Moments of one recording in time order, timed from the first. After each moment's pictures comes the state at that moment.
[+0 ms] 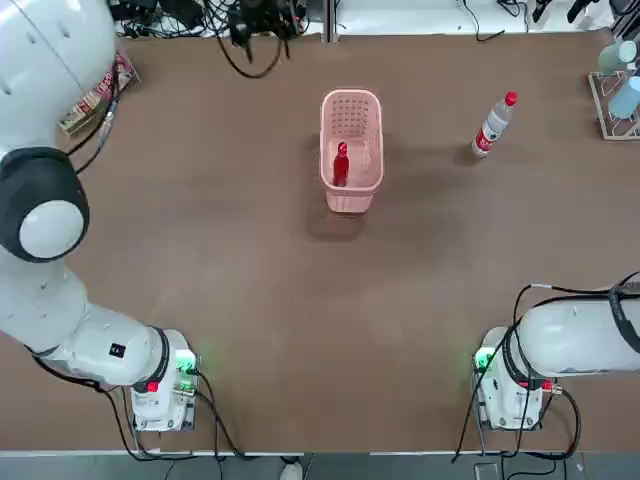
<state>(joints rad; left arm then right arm) -0.28 0.23 -0.45 -1.42 0.03 1.66 -0.78 0.00 0.02 -0.06 -1.61 0.04 1.65 -0.03</state>
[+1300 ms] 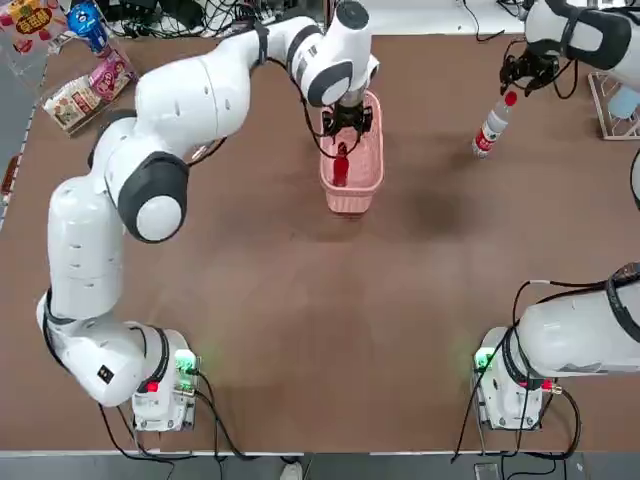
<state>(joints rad) -0.66 0.69 -0.35 -1.30 0.25 1.98 -1.08 -0.04 0.10 -0.05 -2.05 0.04 2.19 -0.04</state>
